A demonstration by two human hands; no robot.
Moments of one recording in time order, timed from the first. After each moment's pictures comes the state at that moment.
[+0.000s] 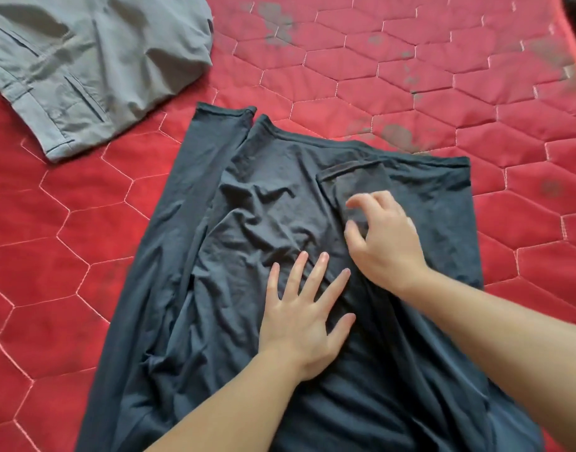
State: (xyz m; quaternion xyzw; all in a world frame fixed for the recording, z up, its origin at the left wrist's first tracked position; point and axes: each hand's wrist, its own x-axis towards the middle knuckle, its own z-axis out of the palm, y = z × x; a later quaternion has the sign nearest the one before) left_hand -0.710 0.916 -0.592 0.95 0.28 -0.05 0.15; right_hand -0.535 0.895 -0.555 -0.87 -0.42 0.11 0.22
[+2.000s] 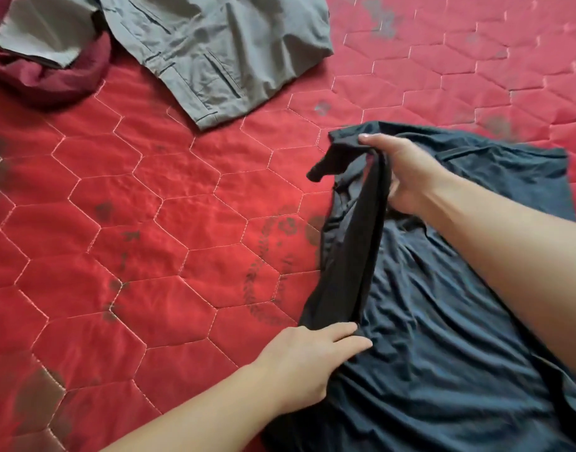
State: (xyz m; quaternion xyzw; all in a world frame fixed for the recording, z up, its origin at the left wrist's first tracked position) left_hand -0.941 0.980 -0.536 0.93 0.09 -0.19 0.31; right_hand -0.692 1.046 -0.467 -0.65 -0.04 0.52 0.55
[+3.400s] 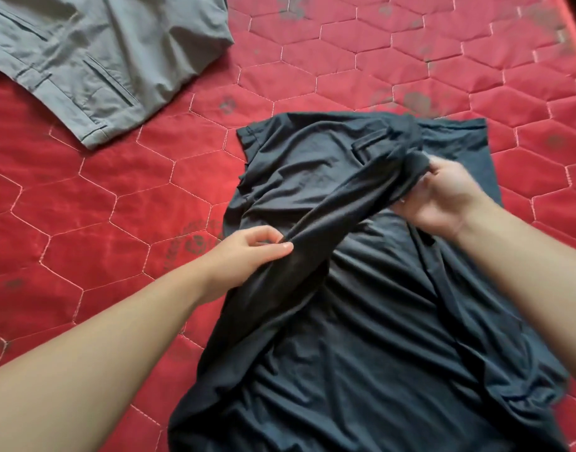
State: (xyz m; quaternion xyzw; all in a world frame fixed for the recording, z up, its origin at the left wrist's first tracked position) left_hand -0.813 1.061 -0.546 0.61 0.32 -0.10 0.72; right_hand -0.560 0.916 -0.507 -0.55 0.07 0.47 0.69
